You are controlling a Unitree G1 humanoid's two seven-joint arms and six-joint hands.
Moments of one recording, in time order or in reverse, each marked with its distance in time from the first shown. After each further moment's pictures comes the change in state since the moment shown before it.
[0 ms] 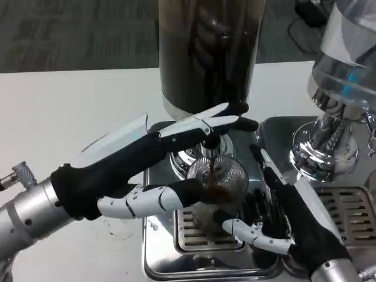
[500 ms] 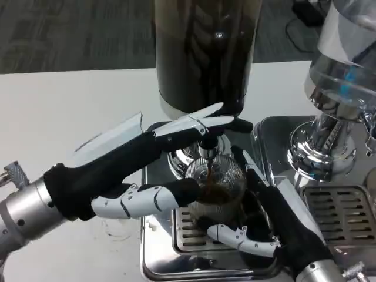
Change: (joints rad) left arm 0.018 0.020 0.020 -0.033 0.000 0.021 0.000; right arm -0.037 0.020 0.033 0.105 0.041 -0.108 -0.006
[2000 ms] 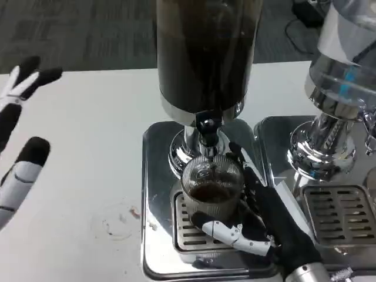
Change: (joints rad) left arm 0.363 -0.227 0.405 -0.019 0.168 -0.104 0.487; right arm -0.040 0.056 -0.001 0.188 0.103 -0.185 -0.045
